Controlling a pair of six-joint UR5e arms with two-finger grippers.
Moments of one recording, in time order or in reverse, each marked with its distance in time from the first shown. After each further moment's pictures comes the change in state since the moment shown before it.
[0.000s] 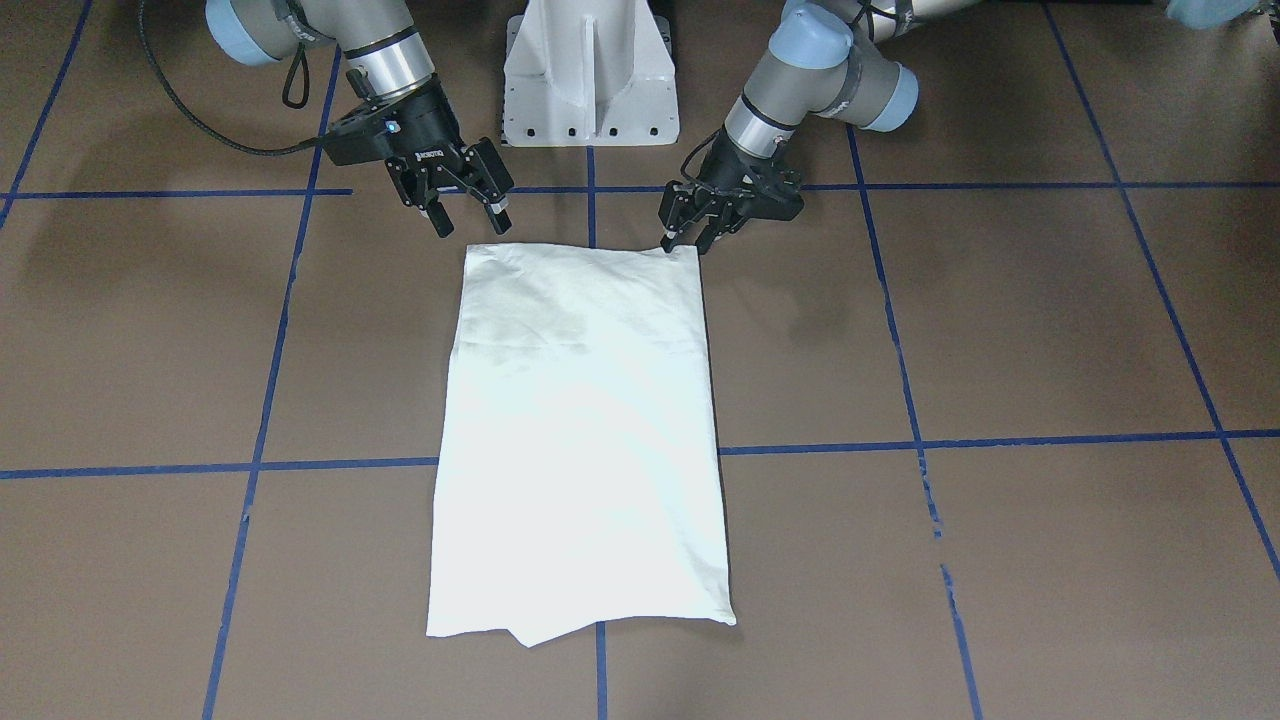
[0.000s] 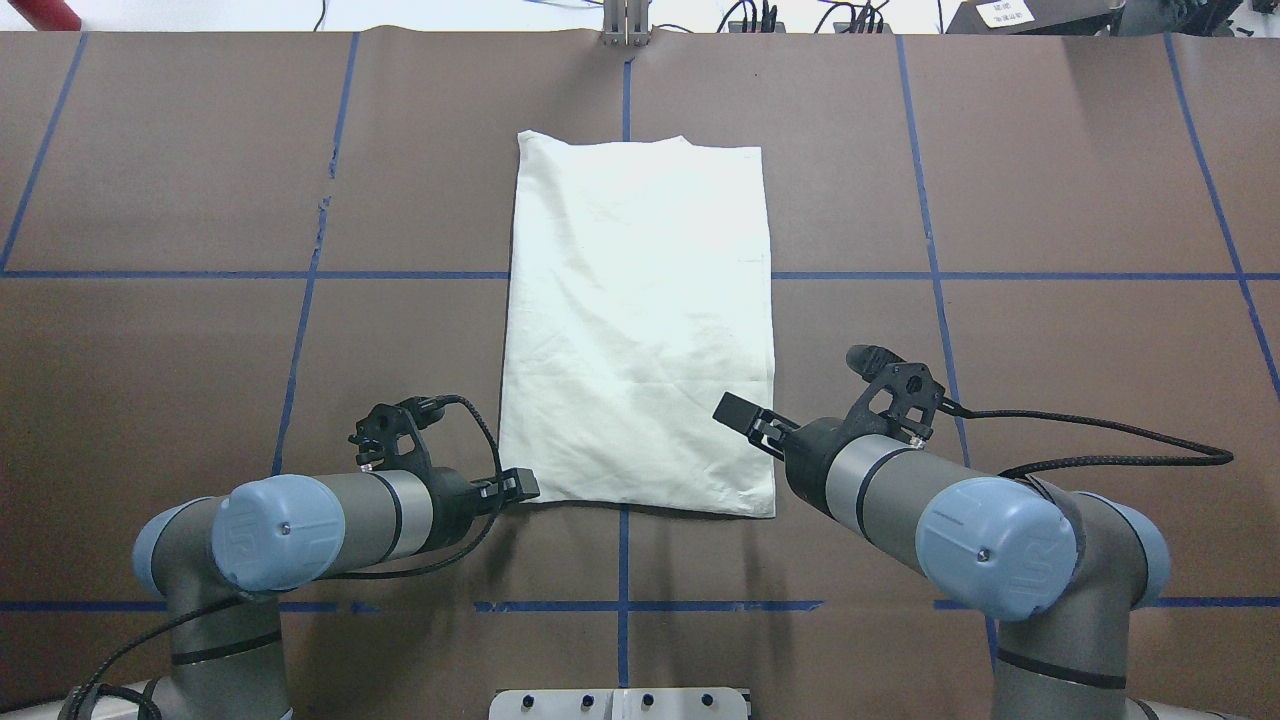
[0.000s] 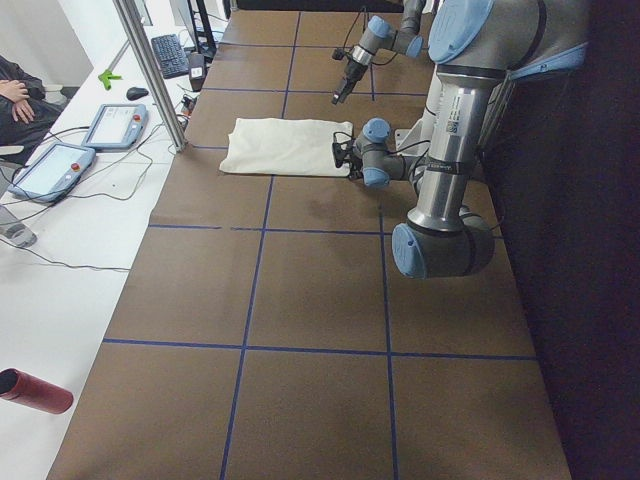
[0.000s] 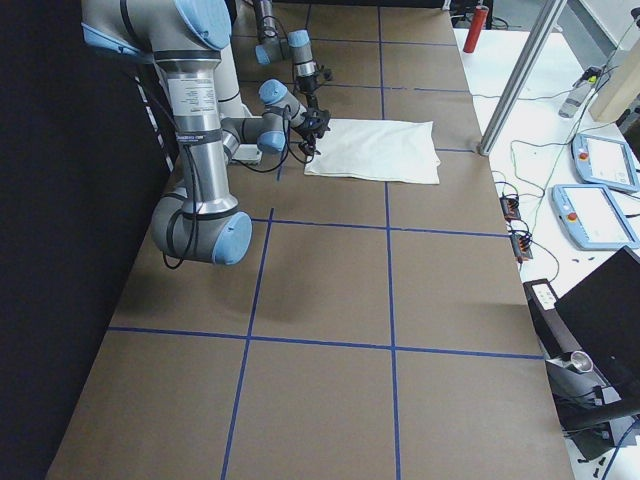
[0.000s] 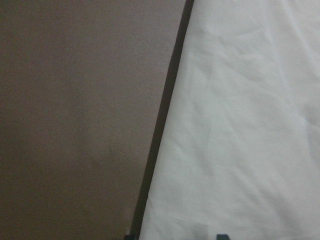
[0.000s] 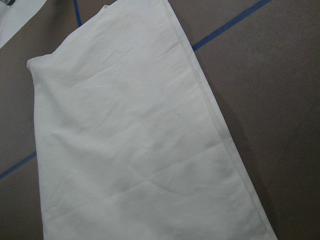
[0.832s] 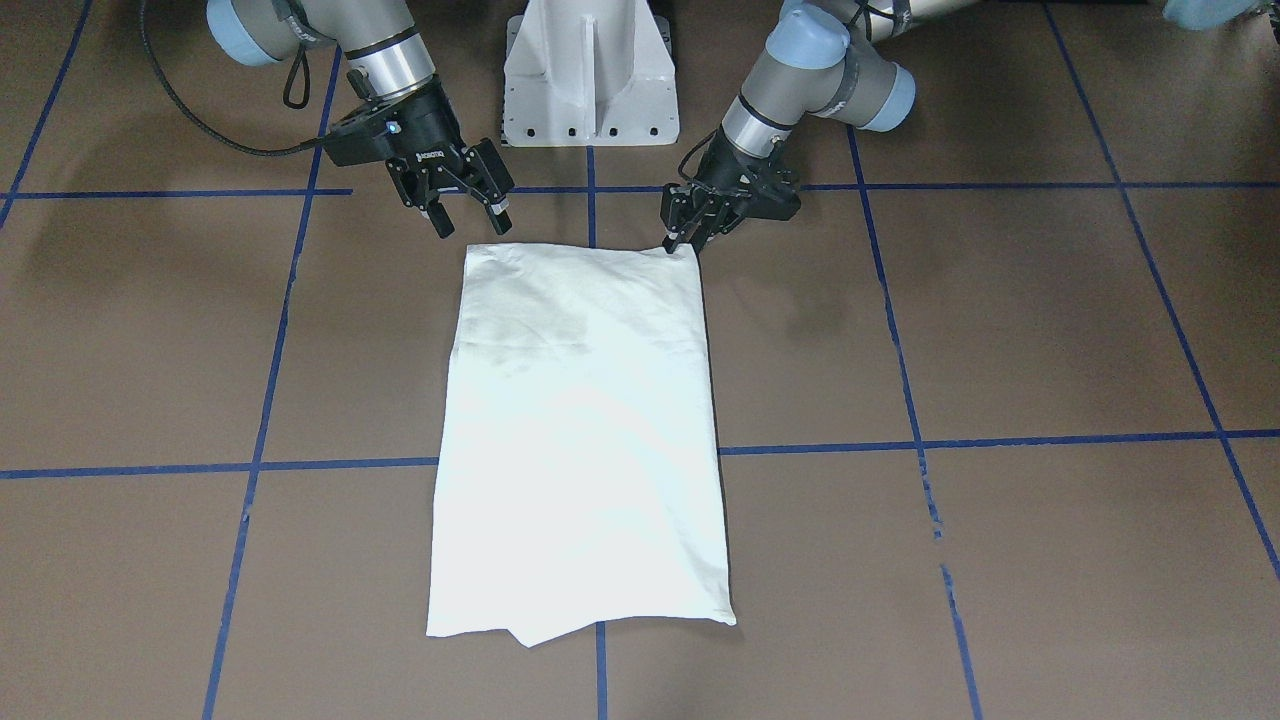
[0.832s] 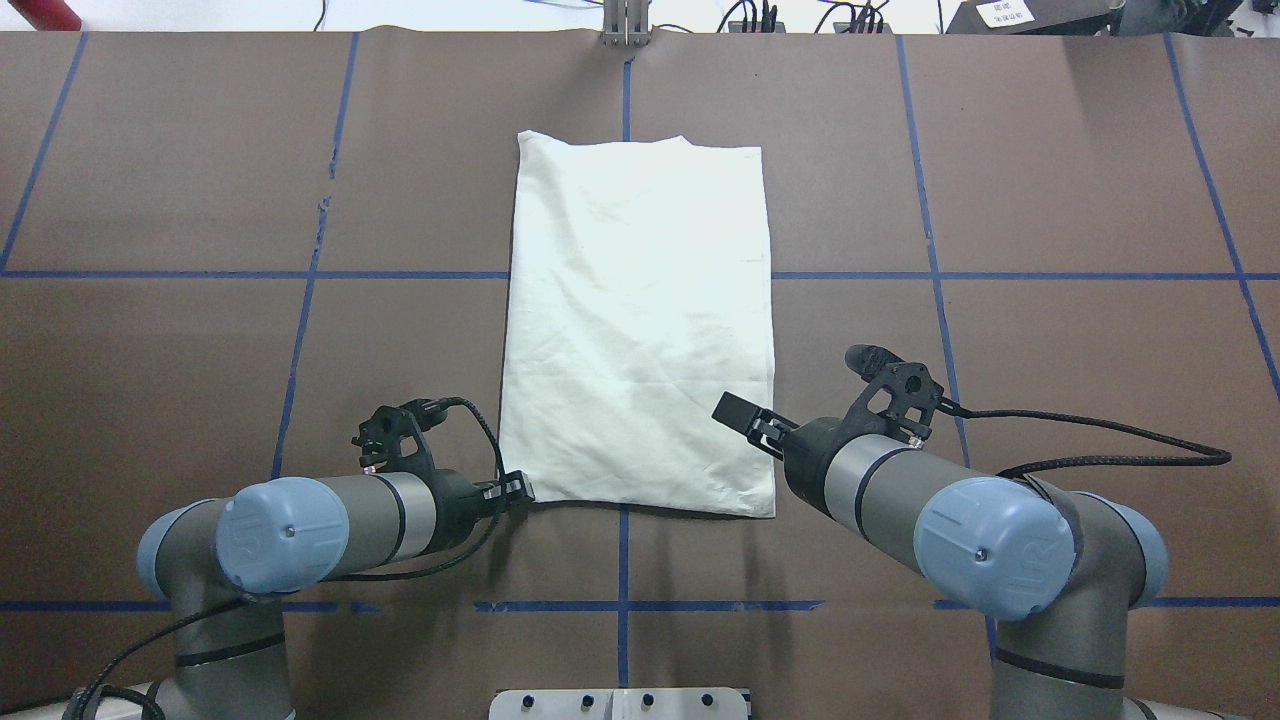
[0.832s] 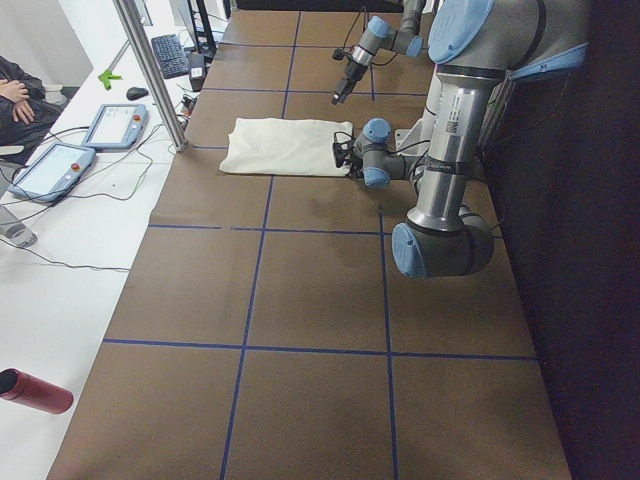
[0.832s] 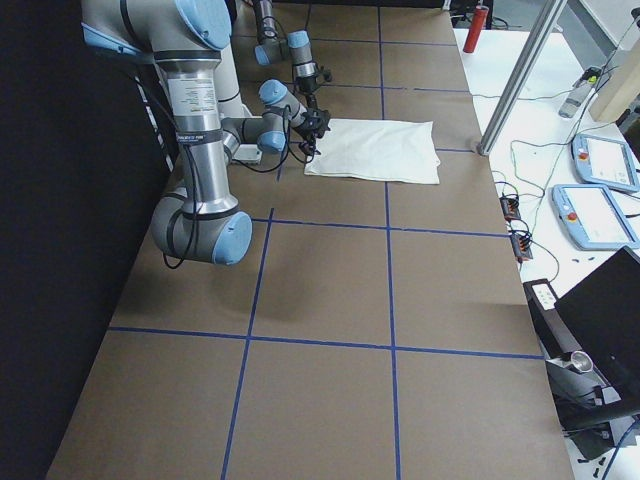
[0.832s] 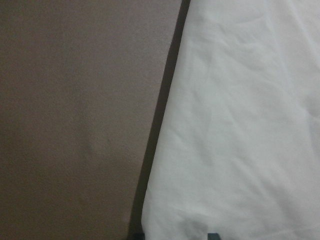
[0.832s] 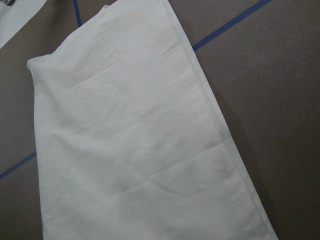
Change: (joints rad) left arm 0.003 -0.002 0.005 0.000 0.003 0.000; right arm 0.000 0.004 -0.004 0.000 -0.001 0.000
